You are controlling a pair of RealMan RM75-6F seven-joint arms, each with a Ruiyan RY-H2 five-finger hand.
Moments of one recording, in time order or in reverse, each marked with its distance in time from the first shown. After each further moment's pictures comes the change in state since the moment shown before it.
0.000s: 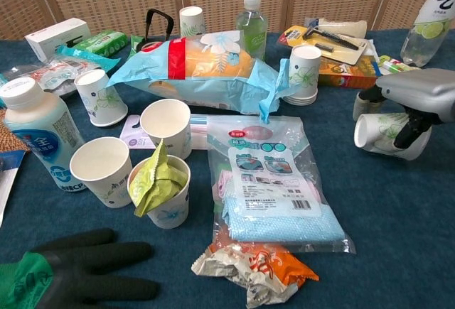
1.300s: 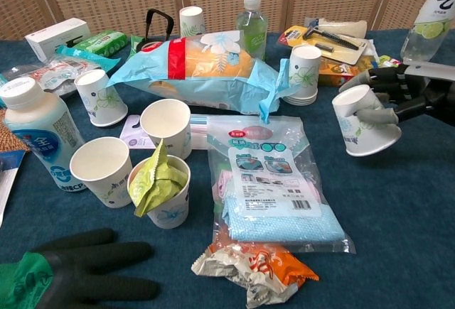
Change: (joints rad) left arm 0.014 0.021 0.004 -0.036 0.013 0.016 0.049; right arm -0.128 0.018 0.071 0.270 -0.540 -0.216 1.433
